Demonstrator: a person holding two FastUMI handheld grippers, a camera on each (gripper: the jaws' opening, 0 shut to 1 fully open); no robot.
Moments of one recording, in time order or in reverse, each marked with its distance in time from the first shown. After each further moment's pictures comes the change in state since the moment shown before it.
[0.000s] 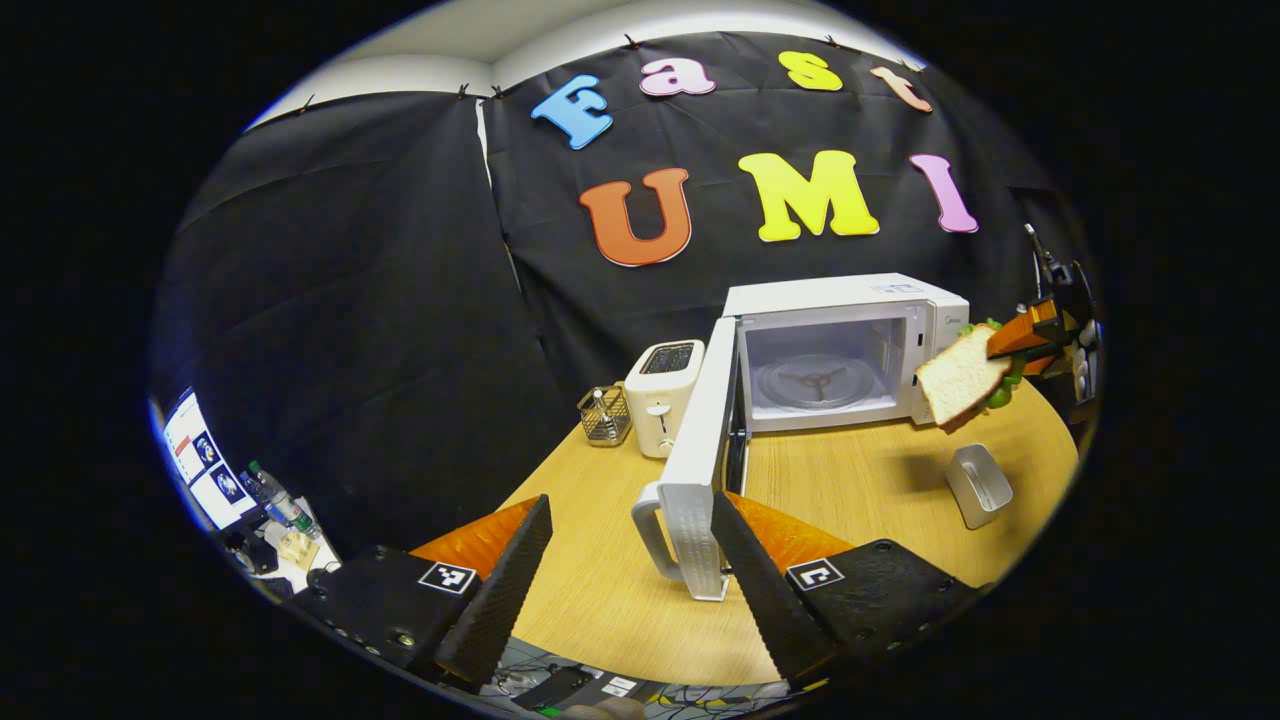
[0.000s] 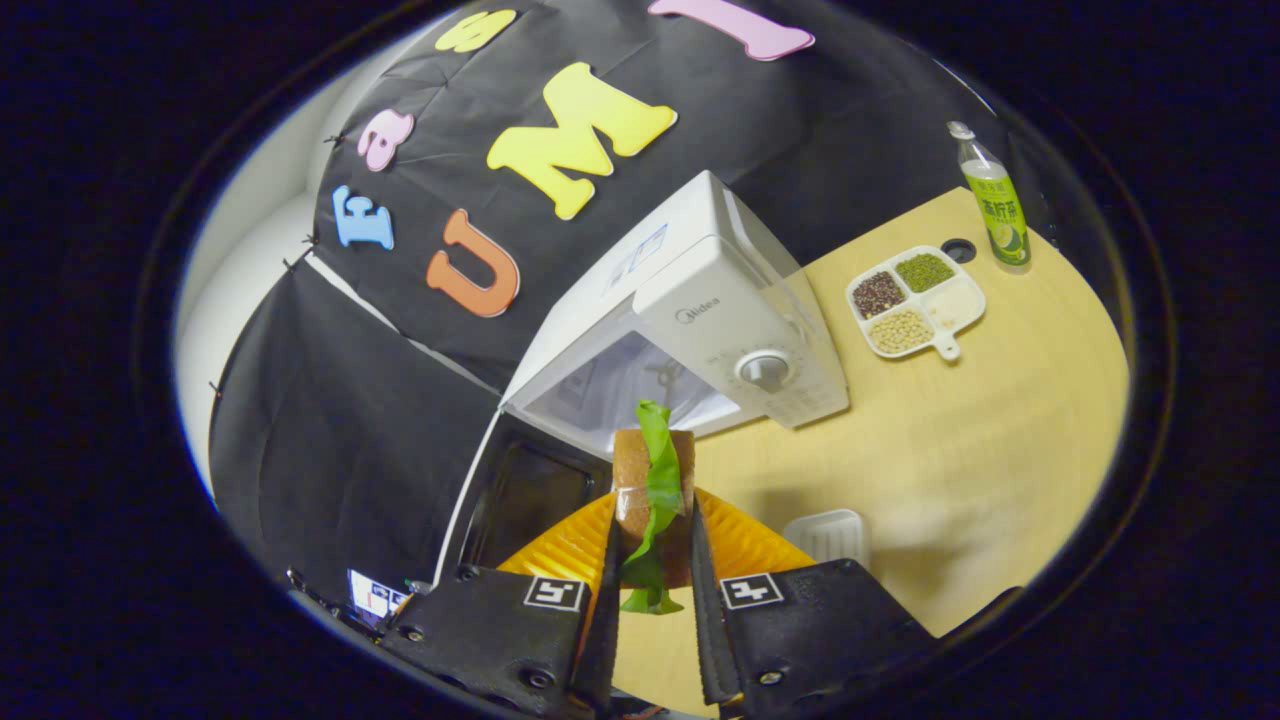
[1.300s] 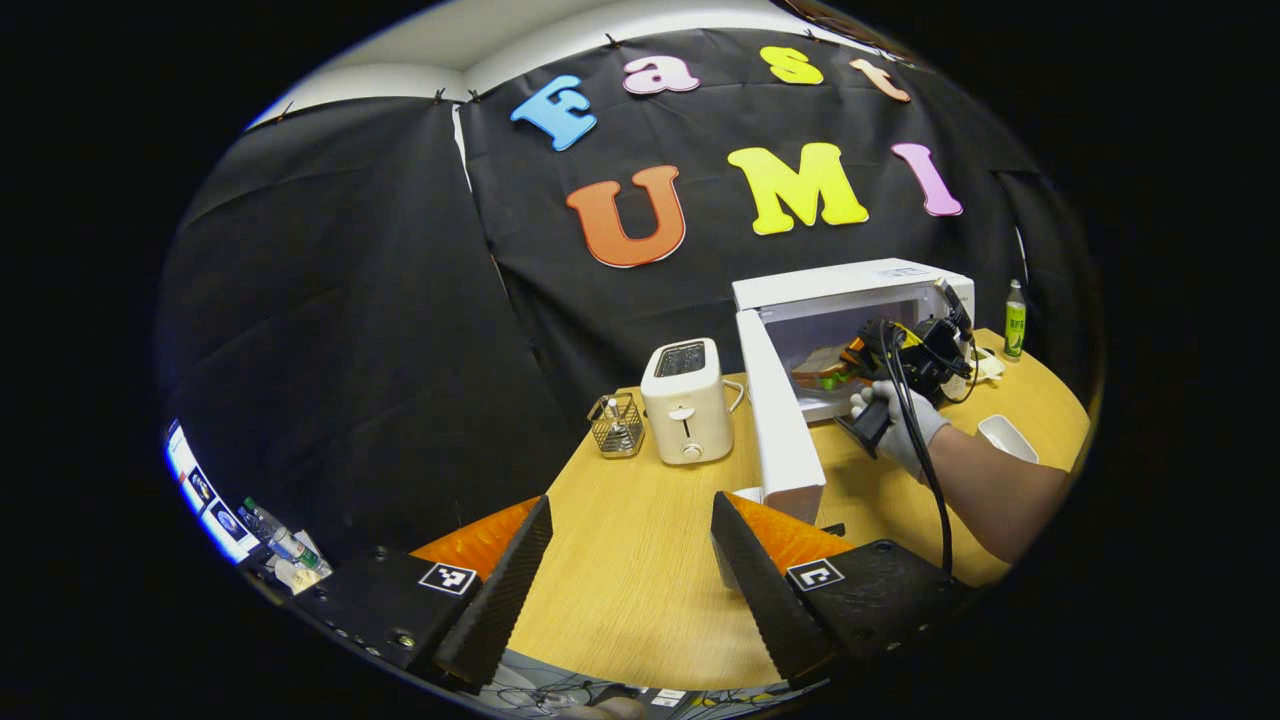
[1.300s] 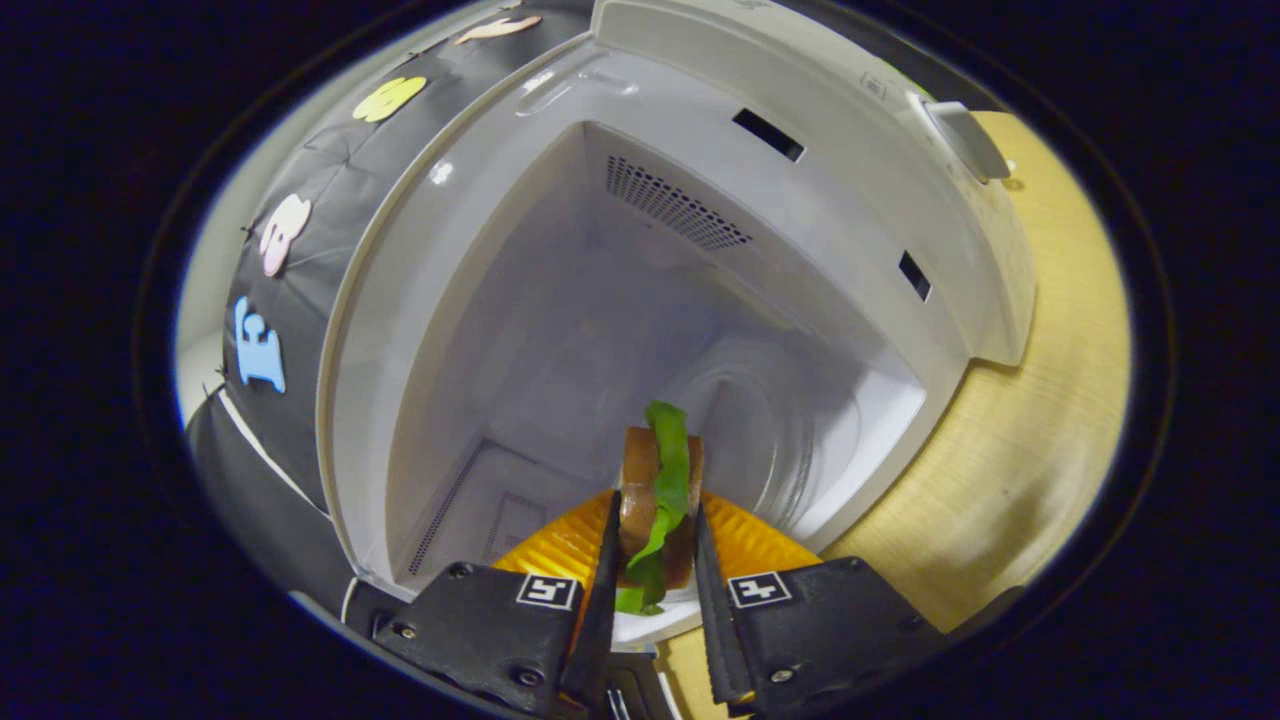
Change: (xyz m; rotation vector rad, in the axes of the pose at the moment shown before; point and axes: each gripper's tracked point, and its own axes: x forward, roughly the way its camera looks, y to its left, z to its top) left arm 0.035 0.045 -0.011 0.055 -0.009 -0.039; right arm 0.284 0.000 0.010 0.261 -0.527 -0.190
